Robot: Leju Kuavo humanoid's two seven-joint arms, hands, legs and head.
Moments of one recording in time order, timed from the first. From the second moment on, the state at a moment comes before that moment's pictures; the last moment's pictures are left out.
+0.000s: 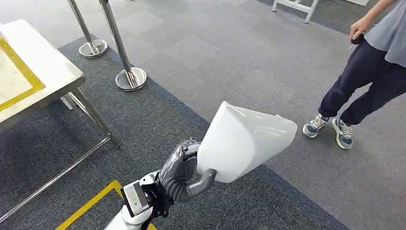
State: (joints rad) left arm -0.37 -0.22 -0.73 -1.37 -0.15 -0.16 -0.54; right arm -0.06 0.10 -0.80 -0.19 1.32 -0.02 -0.12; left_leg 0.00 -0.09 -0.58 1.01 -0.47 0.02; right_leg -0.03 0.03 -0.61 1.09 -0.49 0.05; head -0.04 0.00
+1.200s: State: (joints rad) left arm -0.38 -0.23 -0.71 -1.34 -0.14 -0.18 -0.53; right arm -0.06 0.10 -0.80 -0.19 1.32 0.00 -0.12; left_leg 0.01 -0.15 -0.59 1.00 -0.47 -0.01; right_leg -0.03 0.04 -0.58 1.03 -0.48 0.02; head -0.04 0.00
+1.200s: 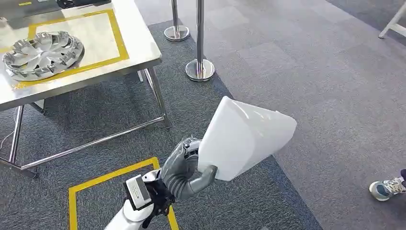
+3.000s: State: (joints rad) left arm -0.34 -0.25 -0.70 -1.38 -0.14 -0.16 -0.45; right arm -0.06 0.12 -0.80 -0.19 1.34 0.01 -0.11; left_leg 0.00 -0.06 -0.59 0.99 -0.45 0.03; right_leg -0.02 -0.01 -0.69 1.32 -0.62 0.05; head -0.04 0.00
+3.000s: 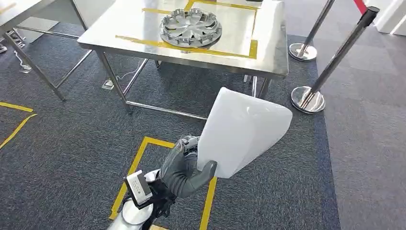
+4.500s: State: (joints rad) left arm -0.34 -0.25 -0.70 -1.38 -0.13 -0.16 -0.42; right arm -0.06 0.13 -0.80 -0.19 1.34 -0.03 -0.12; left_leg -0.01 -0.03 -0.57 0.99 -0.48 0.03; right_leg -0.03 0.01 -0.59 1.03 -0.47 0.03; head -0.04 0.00
